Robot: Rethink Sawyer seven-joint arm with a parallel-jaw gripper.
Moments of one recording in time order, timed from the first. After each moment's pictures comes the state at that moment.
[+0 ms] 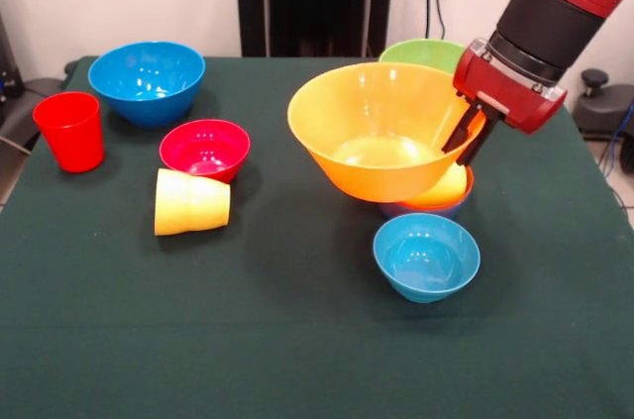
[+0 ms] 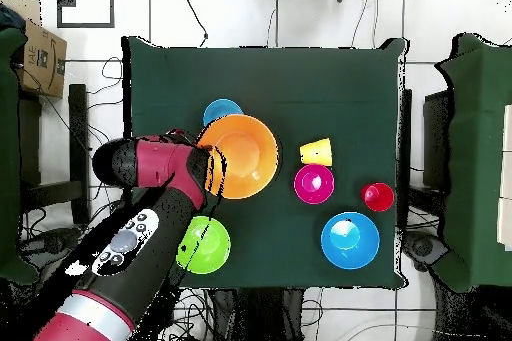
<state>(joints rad) 0.47 -0.23 -0.64 1.38 0.42 0.51 2.32</state>
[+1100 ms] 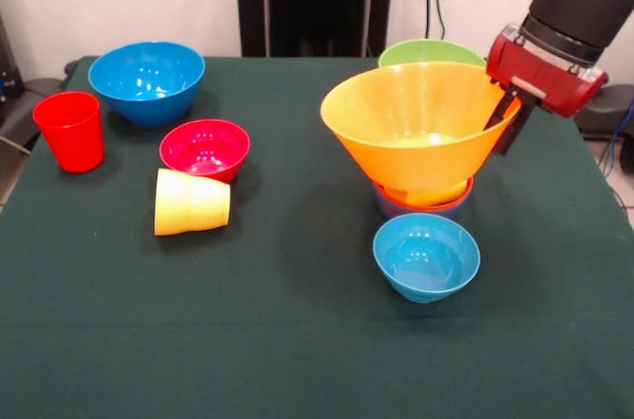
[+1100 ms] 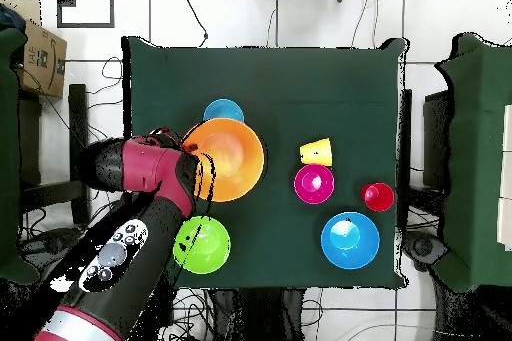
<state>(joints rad) 0.50 -0.28 -0.62 1.41 0.49 0.51 2.32</state>
